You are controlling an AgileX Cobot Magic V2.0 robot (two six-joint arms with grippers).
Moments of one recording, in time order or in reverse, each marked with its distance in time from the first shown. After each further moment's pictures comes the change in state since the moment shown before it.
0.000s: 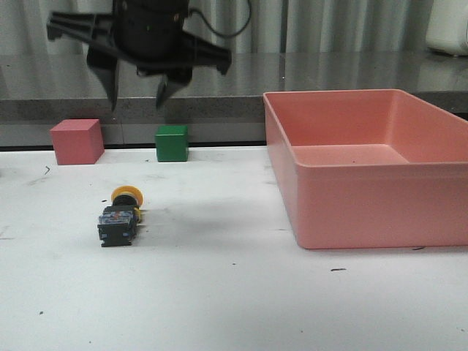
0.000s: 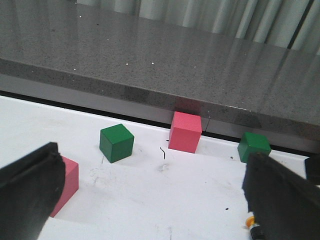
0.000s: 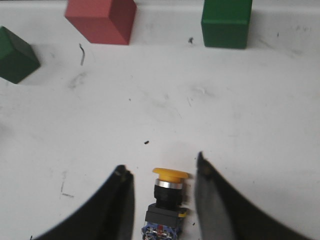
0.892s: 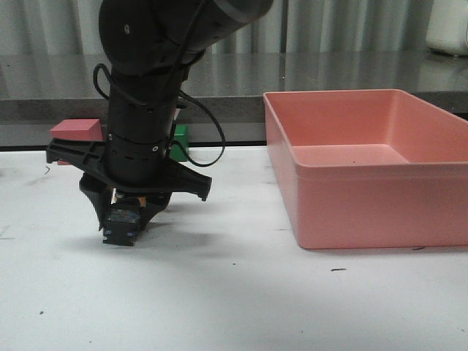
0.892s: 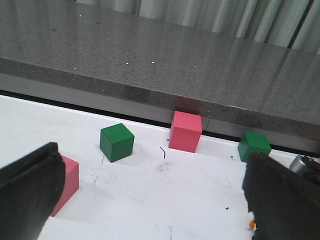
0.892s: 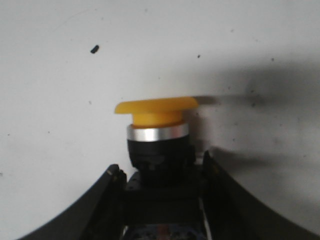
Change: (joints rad) left arm 0.000 0.000 0.000 0.000 0.002 0.000; right arm 0.000 0.257 0.004 0.242 -0.029 0.091
